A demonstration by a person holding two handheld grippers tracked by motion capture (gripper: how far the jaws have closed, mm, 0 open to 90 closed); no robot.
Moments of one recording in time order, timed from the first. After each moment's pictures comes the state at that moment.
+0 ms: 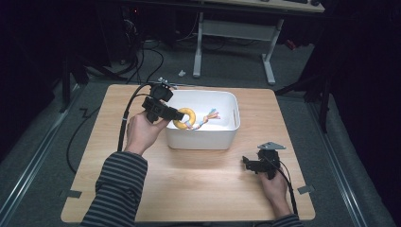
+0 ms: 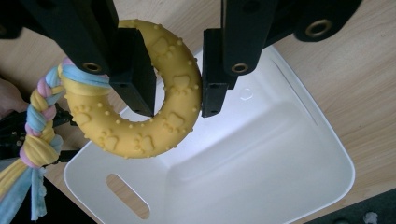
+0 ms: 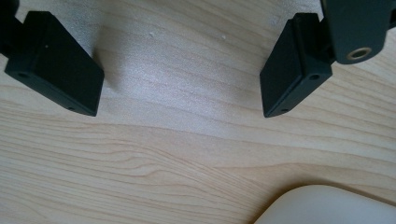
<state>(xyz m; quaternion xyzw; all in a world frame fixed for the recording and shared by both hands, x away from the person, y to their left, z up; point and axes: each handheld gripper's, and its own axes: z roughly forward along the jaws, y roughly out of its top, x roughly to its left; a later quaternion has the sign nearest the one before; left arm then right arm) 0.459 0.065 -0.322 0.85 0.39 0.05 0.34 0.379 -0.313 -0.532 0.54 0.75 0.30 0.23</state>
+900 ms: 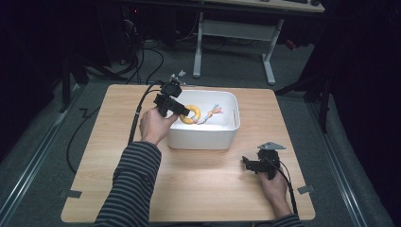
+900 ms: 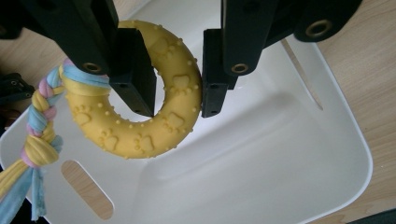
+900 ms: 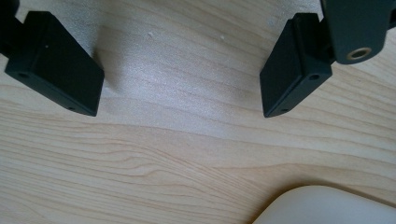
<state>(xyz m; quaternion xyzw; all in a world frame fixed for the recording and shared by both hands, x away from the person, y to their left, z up) 0.500 0.039 -0.350 0.85 0.43 0.05 0.31 0.378 -0.313 -0.532 0.54 0.75 0.30 0.23</state>
